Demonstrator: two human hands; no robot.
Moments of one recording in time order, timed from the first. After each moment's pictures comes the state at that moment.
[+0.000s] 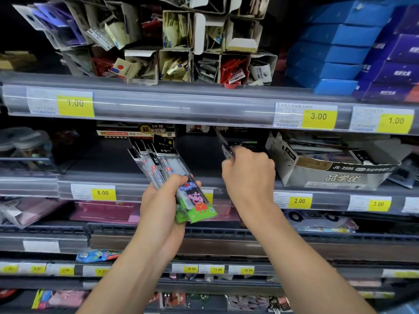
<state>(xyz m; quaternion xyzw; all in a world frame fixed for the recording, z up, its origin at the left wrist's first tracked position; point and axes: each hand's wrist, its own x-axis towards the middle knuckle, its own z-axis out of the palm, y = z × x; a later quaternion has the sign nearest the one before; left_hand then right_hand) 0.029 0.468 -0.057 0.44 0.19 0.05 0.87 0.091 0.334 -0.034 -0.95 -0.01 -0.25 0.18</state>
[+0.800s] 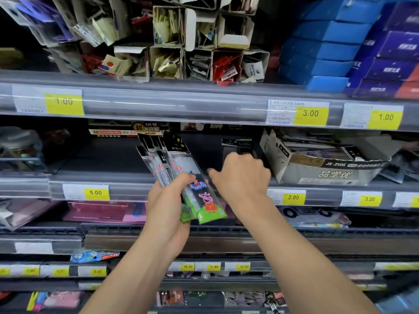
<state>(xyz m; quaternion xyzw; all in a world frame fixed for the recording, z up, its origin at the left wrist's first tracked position) 0.037 0.454 -0.065 0.45 0.18 0.03 0.87 0.099 0.336 -0.044 -0.98 0.03 -0.16 0.10</state>
